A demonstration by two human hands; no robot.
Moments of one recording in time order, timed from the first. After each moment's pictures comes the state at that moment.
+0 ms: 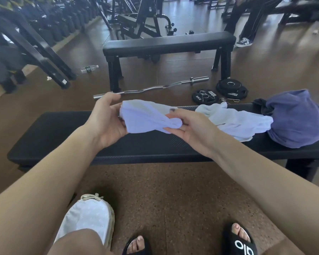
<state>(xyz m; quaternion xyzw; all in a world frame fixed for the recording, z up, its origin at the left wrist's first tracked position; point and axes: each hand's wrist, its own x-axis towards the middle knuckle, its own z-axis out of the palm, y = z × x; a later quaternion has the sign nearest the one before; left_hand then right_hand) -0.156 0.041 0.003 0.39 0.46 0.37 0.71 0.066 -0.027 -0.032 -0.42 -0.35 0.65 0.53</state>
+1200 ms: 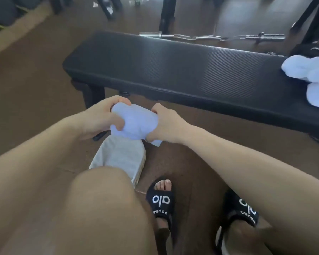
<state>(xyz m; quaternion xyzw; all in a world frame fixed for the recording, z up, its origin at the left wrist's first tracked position) -0.359 -0.040 -0.125 0.55 0.60 0.20 0.55 -0.142 -0.040 -0.150 -0.55 -0.72 0.42 0.10</state>
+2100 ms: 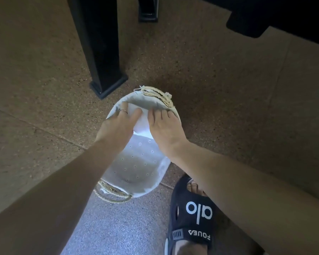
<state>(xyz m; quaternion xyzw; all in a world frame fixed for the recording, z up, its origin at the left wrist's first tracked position) -0.467 -0.031 -0.449 0.72 0.66 -0.22 0.05 -0.309 0.002 -0.447 -0.40 -0.89 0.01 -0.22</state>
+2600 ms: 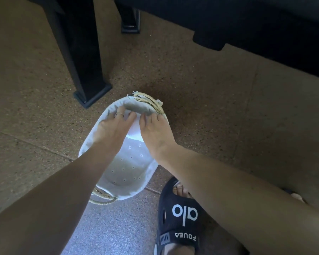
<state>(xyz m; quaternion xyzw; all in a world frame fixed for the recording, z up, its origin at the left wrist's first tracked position) -0.441 -0.010 -0.455 0.72 0.64 -0.27 -0.04 -0.299 0.011 -0.439 -0.41 -0.87 -0.03 -0.27</state>
